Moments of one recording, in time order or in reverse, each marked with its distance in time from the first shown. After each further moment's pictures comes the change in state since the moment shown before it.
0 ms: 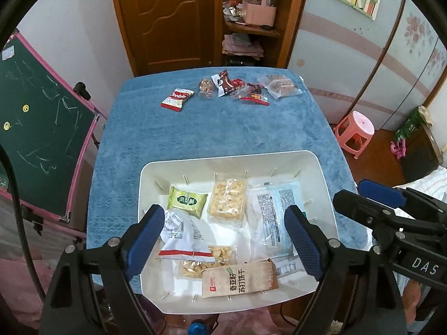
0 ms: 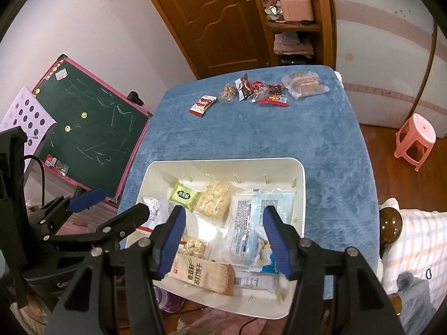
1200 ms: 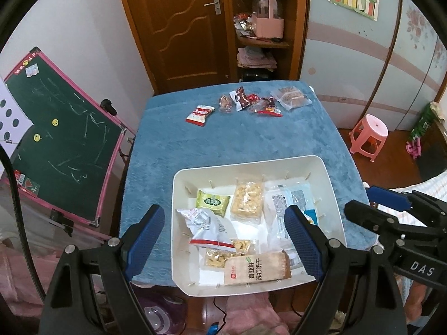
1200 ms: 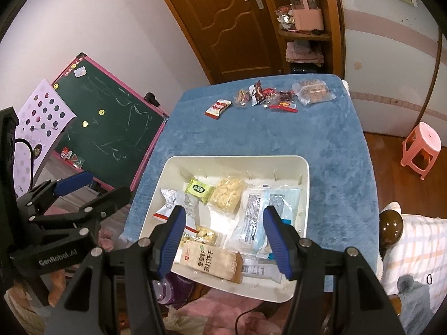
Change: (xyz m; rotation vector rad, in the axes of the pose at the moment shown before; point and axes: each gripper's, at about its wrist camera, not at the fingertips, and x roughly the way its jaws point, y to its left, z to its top) left arm -0.065 -0.003 -0.005 0.036 -0.068 0.127; right arm -0.037 0.007 -0.017 -0.043 -0.043 0.056
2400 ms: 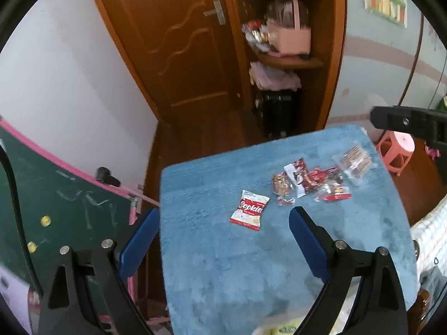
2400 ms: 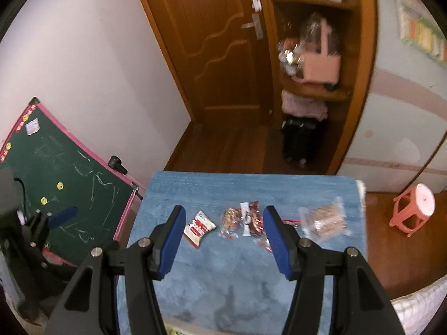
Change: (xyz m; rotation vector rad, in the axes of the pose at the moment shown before) left arm 0.188 0.111 0.275 0.119 -0.005 0.033; right arm 0.150 0.016 0.328 -0.035 -0.056 -0.117
